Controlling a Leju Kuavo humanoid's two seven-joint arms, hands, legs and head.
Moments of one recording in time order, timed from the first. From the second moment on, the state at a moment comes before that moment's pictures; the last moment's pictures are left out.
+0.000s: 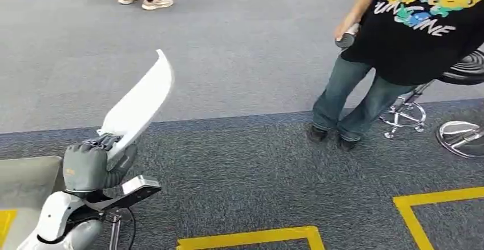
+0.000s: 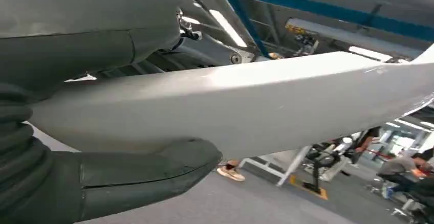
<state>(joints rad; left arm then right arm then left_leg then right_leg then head) -0.08 0.17 -0.39 -1.54 -1.13 0.59 -0.02 -0.01 0.19 -1.41 0.00 1.27 -0.06 -0.42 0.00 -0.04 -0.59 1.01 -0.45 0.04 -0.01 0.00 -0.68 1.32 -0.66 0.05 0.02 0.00</state>
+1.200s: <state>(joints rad) -0.11 0.13 -0.43 -1.50 -0.72 0.64 -0.26 -0.01 0.15 -1.37 0.00 1.20 -0.04 -0.44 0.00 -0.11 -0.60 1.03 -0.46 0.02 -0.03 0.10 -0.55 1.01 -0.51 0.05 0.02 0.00</state>
